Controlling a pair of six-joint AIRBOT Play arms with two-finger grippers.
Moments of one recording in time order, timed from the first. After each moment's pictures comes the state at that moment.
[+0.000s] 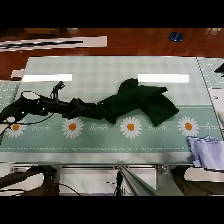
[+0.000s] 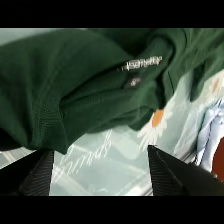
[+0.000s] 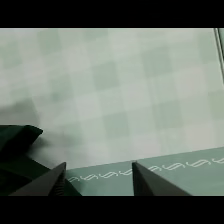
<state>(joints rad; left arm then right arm) -0.01 -1.36 0.72 0.52 -1.05 -1.14 -0.56 -1.51 1.68 -1.18 1.43 1.35</state>
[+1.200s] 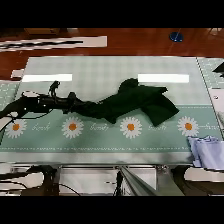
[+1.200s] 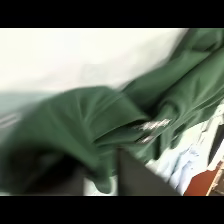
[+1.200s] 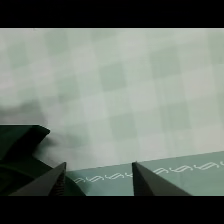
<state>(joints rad) 0.05 -1.48 0.77 0.38 -0.98 -1.13 -0.56 -1.51 1.67 -1.15 1.42 1.34</state>
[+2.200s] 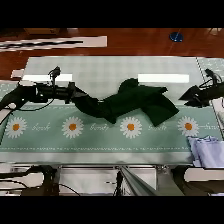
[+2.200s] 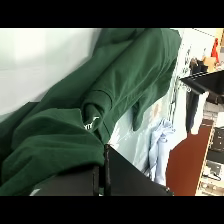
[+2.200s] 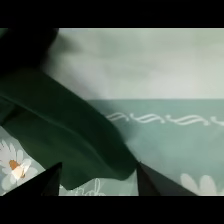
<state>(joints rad) 0.04 -1.50 0.93 0.34 -1.16 -1.05 -0.48 -1.57 1.22 -1.01 1.44 1.22</state>
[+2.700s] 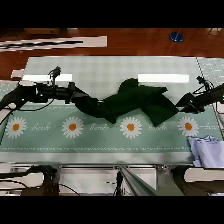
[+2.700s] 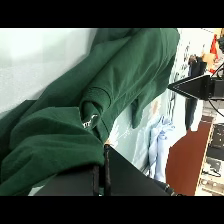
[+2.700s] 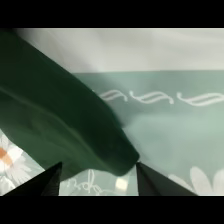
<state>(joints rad) 0.04 -1.50 0.93 0.34 -1.17 -1.04 -0.46 -1.57 1.13 -1.03 1.41 1.20</state>
